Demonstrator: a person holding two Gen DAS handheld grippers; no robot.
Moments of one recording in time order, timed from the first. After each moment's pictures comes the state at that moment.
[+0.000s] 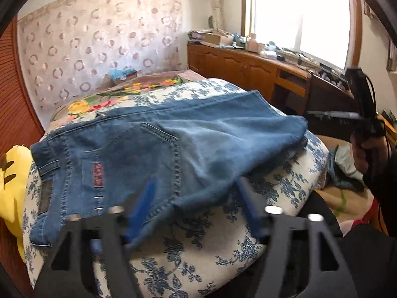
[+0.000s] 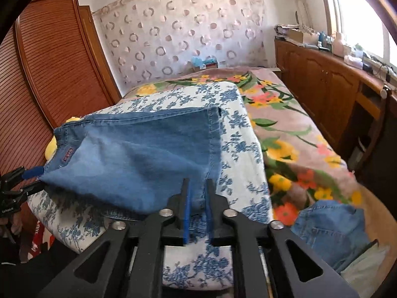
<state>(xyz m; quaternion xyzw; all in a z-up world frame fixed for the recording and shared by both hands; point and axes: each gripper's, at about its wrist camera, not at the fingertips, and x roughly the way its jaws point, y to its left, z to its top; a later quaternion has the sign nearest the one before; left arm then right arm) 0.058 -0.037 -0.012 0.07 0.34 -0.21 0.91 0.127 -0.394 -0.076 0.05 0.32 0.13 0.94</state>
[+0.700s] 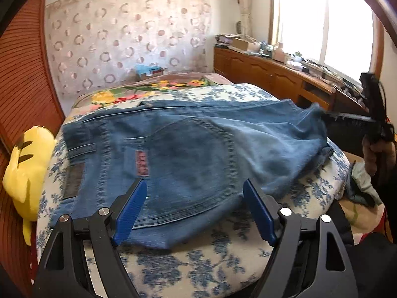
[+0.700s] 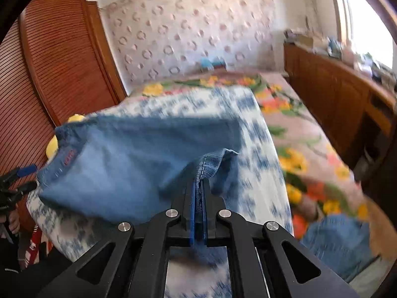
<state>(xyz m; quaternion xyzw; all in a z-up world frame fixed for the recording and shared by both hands) 0.064 0.023 -0.019 0.04 0.34 -0.14 0.93 0.165 -0.362 -0.046 0.03 0.30 0.15 0.94</state>
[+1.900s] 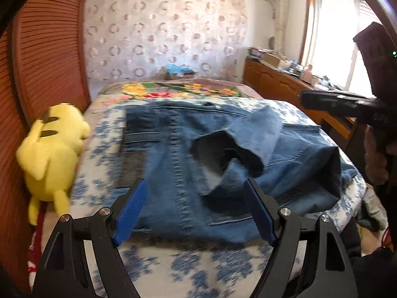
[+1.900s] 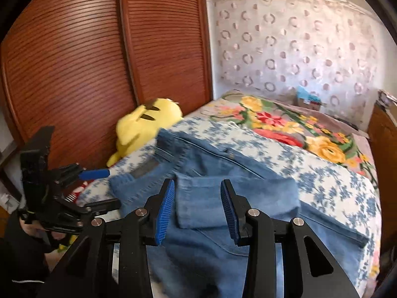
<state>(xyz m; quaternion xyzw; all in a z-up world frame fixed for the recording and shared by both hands) 0.079 0.107 -0.035 -0.02 0.33 -0.10 0.94 0.192 -0.105 0.001 -0.11 0.27 0.35 0.89</state>
